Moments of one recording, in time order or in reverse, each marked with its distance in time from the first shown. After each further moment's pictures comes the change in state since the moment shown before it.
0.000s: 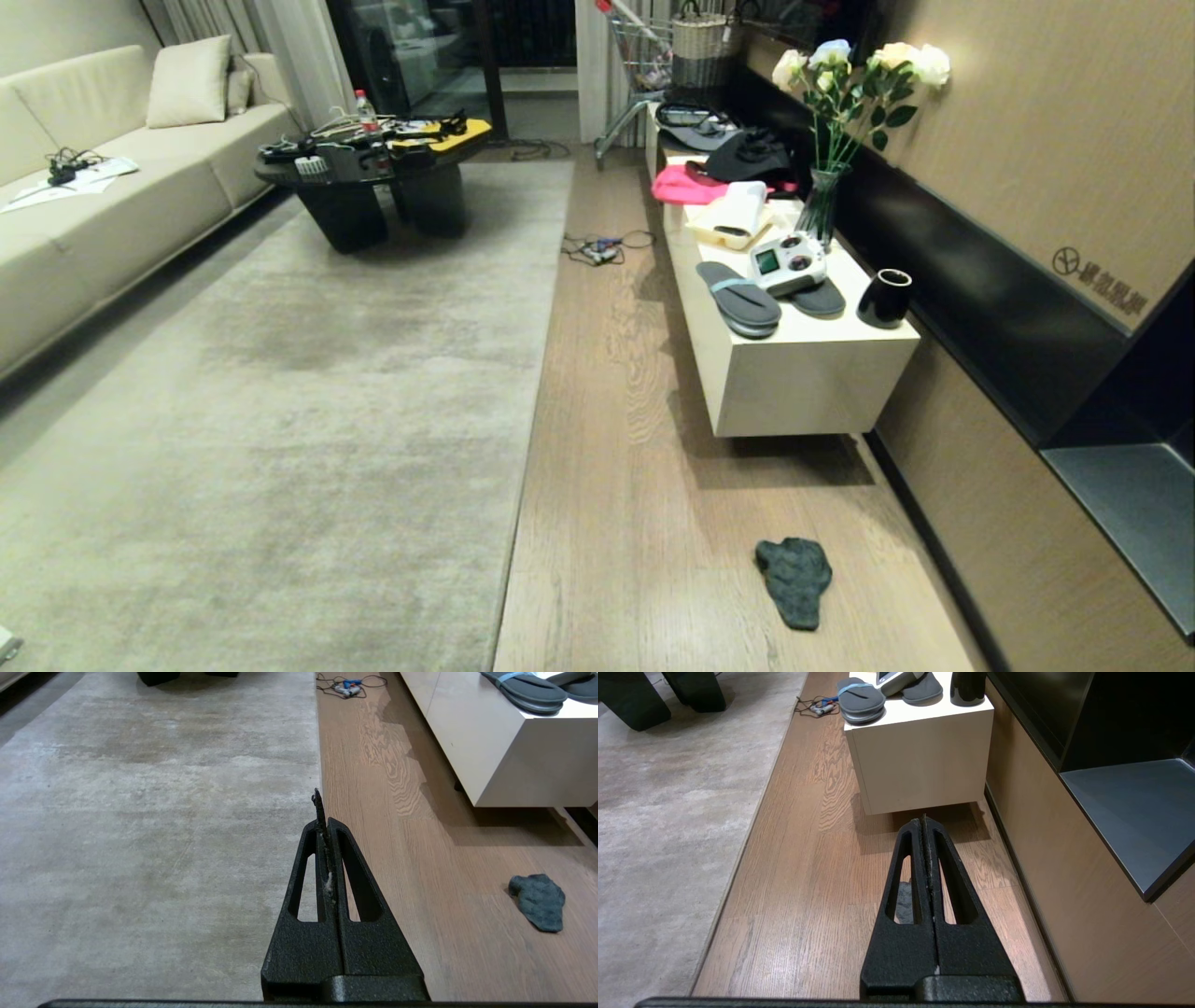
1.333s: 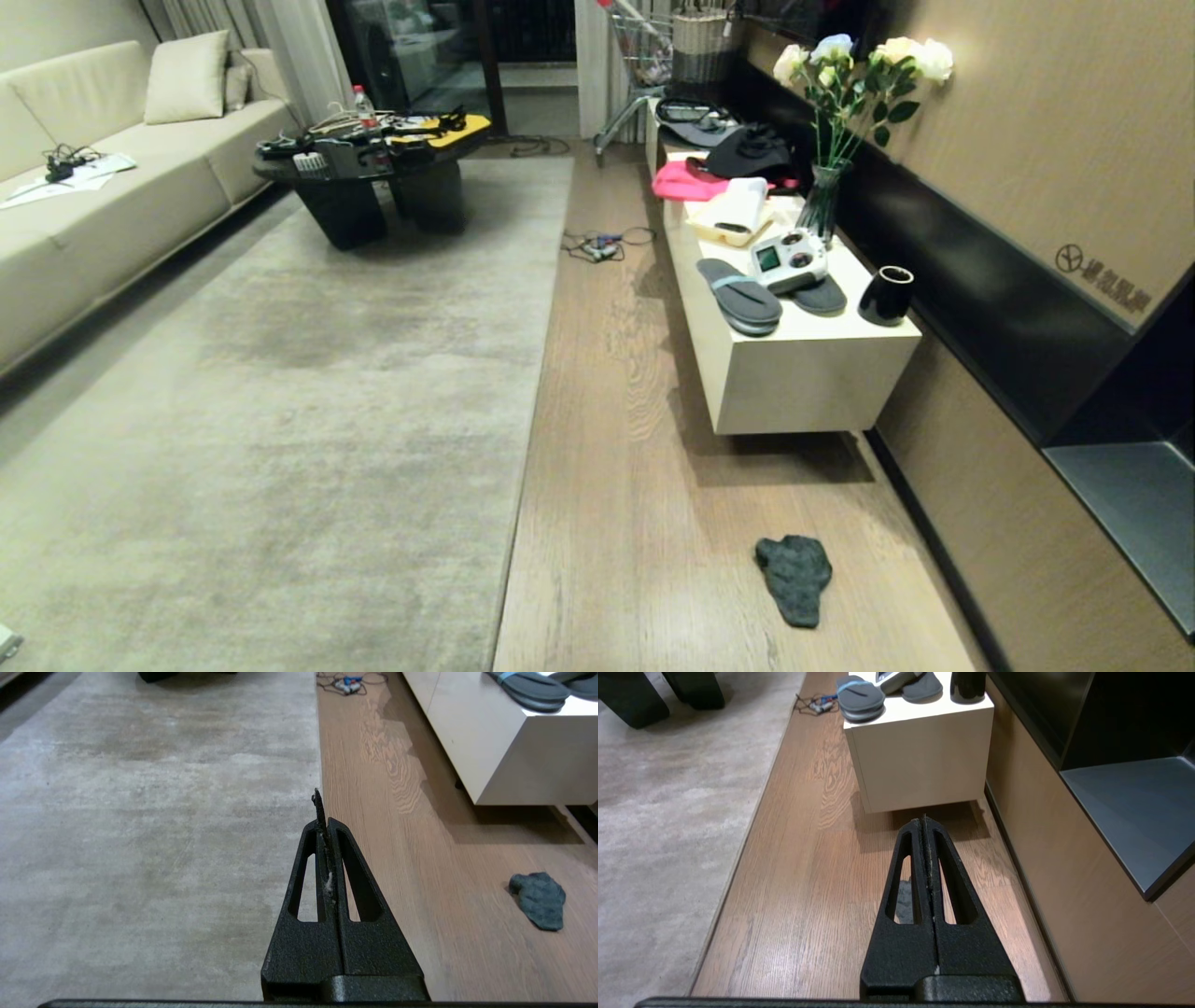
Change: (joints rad) left arm 0.000 0.000 0.000 0.000 0.000 -0.001; right arm 0.000 0.000 0.000 0.000 0.000 0.000
